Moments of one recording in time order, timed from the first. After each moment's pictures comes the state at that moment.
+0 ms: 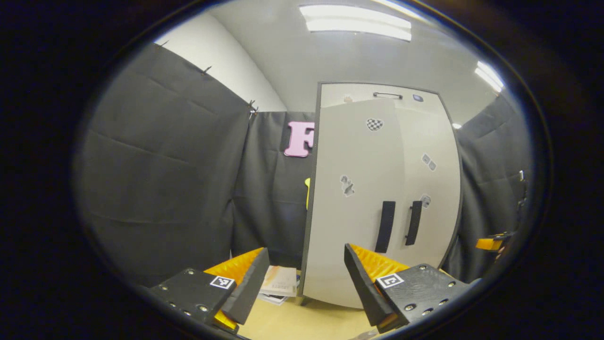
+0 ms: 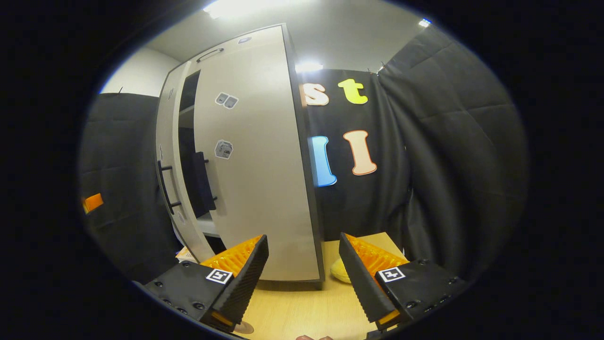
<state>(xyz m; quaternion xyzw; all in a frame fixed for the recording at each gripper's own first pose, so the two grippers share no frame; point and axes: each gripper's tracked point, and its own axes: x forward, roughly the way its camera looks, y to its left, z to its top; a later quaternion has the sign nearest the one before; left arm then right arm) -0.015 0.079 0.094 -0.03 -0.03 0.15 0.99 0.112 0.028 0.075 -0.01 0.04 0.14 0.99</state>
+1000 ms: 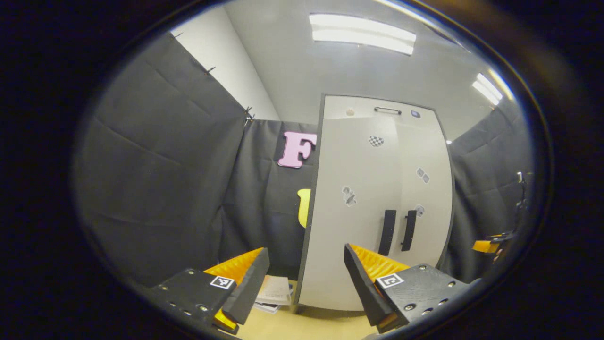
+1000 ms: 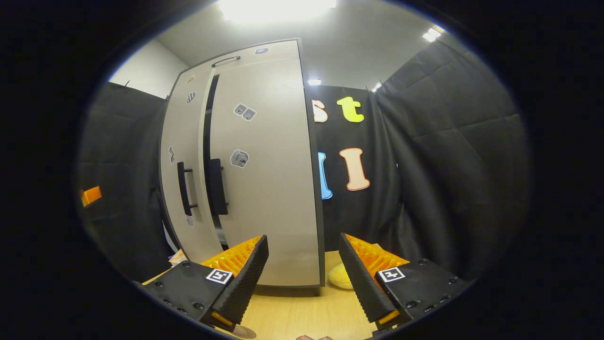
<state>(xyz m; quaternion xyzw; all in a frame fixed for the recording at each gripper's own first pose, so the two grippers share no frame) -0.020 0.106 0.105 -0.05 -0.09 0.10 0.99 0.077 0.049 0.081 -0.03 -0.01 0.10 0.99</state>
